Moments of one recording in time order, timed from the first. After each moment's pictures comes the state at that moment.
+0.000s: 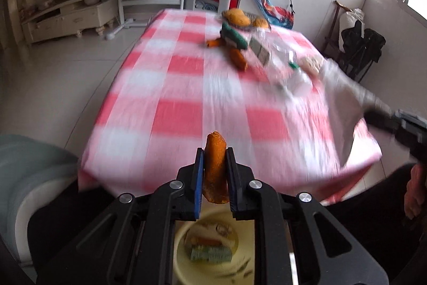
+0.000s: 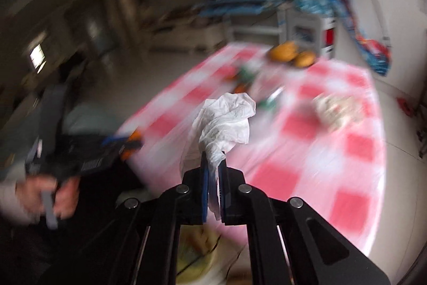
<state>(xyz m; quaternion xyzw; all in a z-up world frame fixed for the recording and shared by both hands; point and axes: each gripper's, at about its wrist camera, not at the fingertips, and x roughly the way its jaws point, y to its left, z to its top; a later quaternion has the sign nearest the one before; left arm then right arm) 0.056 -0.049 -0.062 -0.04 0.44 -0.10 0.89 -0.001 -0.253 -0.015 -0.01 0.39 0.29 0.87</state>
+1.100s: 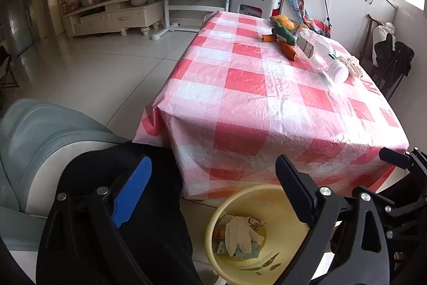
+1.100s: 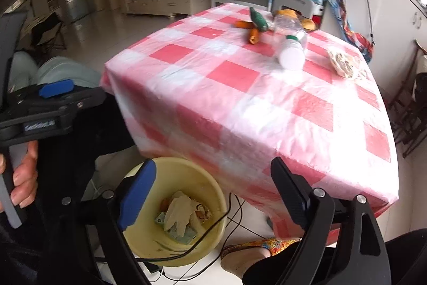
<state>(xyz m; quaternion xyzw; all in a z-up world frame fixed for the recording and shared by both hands) -0.007 -0.005 -0.080 -0.04 0.41 0.02 0.91 -0.034 -0.192 -0.081 -0.09 0.42 0.18 0.88</state>
